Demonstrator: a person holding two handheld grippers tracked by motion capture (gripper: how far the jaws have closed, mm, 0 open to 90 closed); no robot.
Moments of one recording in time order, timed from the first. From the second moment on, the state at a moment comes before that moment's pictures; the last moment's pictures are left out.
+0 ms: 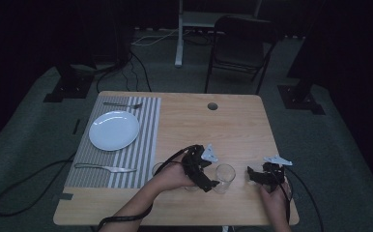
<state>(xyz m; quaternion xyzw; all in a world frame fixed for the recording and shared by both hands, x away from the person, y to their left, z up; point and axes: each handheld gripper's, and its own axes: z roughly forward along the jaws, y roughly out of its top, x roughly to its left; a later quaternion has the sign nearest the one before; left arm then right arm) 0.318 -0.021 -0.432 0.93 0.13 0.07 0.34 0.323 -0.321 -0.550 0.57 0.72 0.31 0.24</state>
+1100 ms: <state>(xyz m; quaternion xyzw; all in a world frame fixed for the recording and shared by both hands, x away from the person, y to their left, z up) 0.324 -0.087 -0.442 0.96 0.14 0.04 0.24 0.323 -0.321 -0.550 0.57 0.72 0.31 0.24</state>
